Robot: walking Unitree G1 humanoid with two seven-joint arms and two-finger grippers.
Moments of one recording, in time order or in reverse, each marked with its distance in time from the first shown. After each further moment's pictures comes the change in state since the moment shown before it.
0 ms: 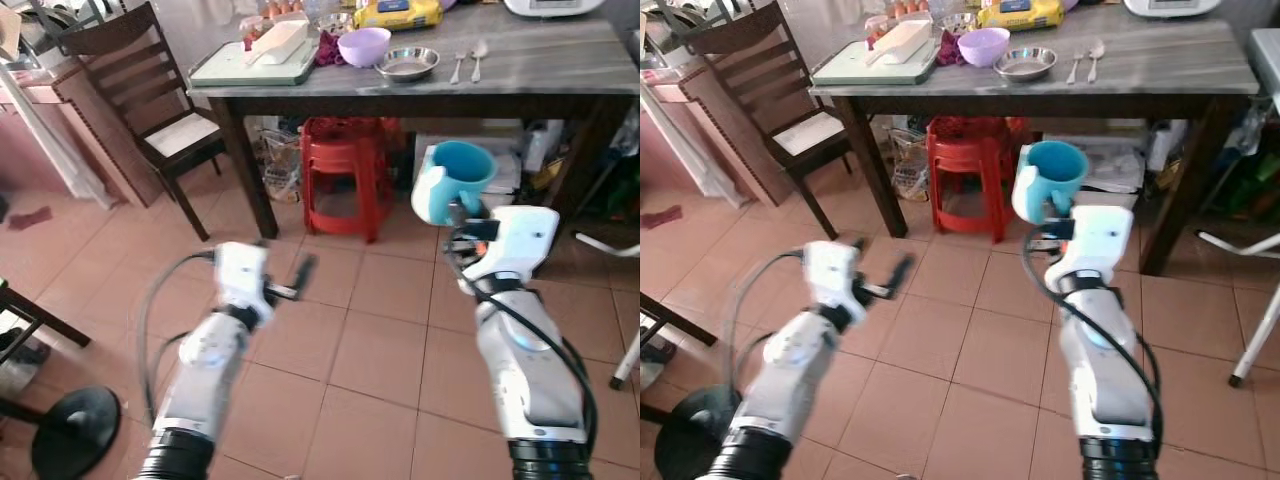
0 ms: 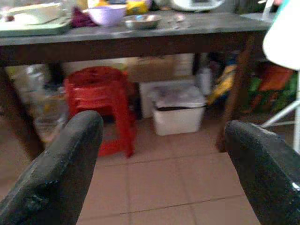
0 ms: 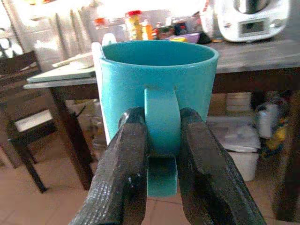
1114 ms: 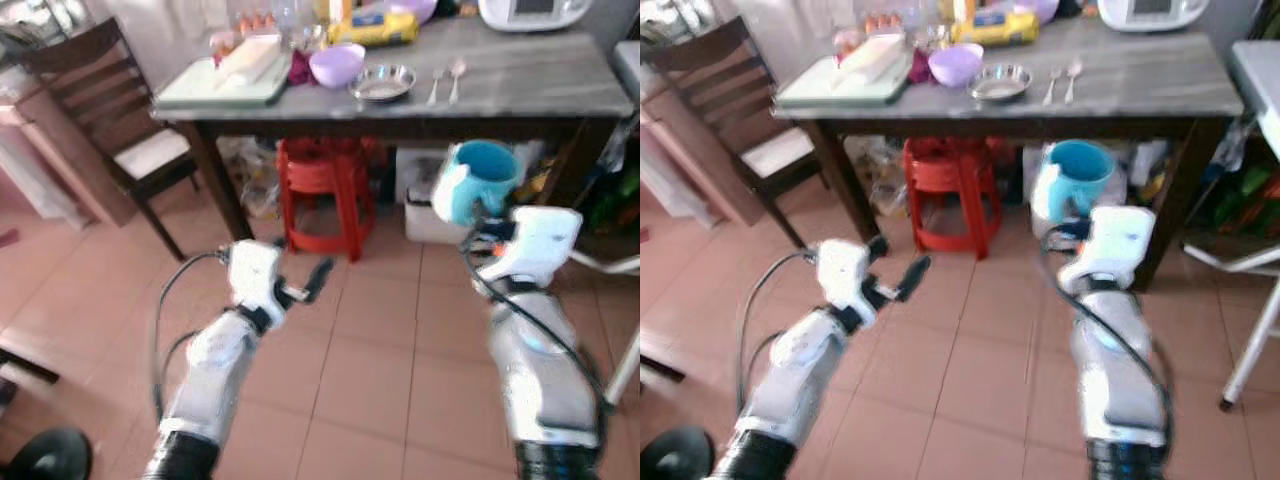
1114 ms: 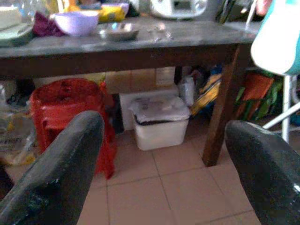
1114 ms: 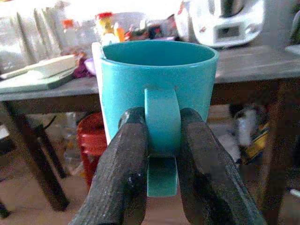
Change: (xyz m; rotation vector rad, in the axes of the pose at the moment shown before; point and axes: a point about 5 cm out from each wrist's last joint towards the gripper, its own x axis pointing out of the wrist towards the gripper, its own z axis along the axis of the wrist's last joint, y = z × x) left arm -0.003 -0.001 0.000 -0.015 -0.003 -0.035; right arm -0.001 0.001 0.001 -0.007 -0.010 -0.015
